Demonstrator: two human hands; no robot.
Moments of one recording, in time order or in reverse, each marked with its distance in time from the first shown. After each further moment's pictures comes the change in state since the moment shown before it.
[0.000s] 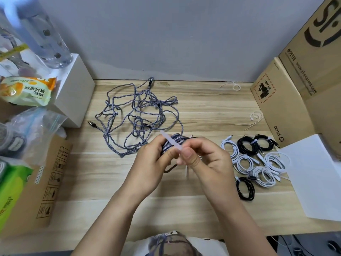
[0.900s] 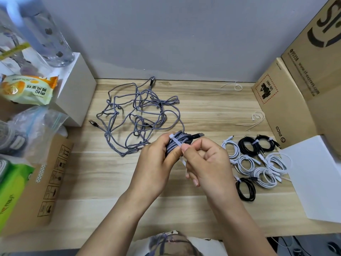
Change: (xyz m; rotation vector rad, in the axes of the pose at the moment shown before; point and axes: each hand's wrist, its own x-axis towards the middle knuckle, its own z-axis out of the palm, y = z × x) left_hand -0.004 0.009 0.008 0.161 0.112 0.072; right_hand 0.006 -0.006 0.010 0.013 0.180 0.388
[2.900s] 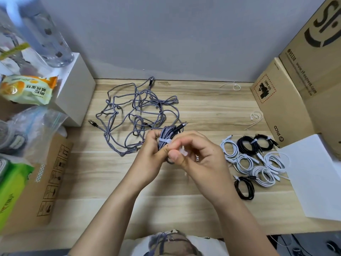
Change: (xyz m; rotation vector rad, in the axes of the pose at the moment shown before) left_hand 0.012 -0.031 0.000 -0.385 -0.123 -0.223; right_hand 0.002 0.004 -0.004 -0.138 -0.260 -0.421
